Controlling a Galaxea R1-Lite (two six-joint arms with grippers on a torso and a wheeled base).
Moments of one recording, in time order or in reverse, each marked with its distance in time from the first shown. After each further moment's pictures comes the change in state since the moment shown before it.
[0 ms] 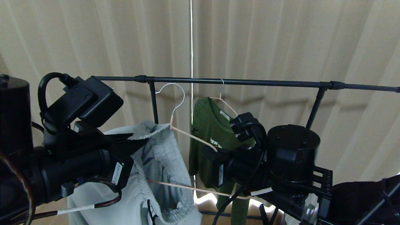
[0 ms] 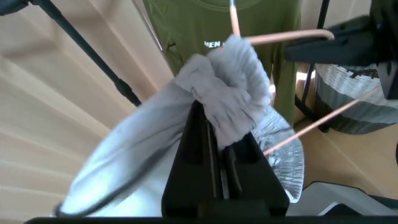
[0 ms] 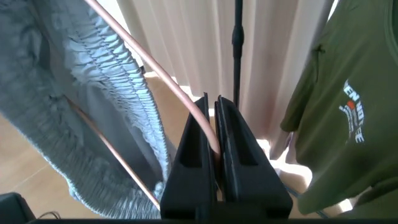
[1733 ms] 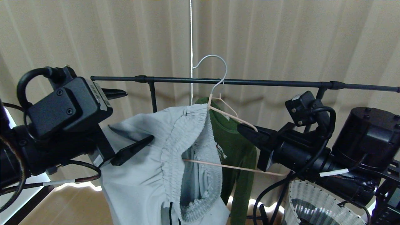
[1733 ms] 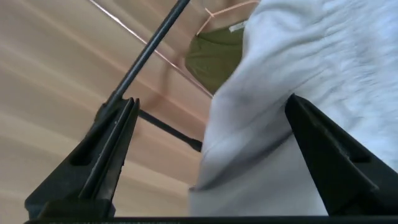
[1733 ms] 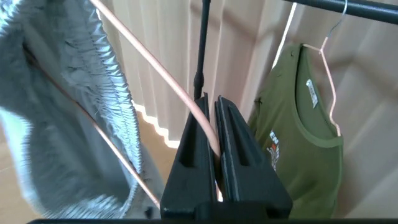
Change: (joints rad) left arm 0.229 -0.007 0.053 -0.240 -0.322 0.605; right arm -0.177 -0.212 0.163 -0.109 0.154 -0.236
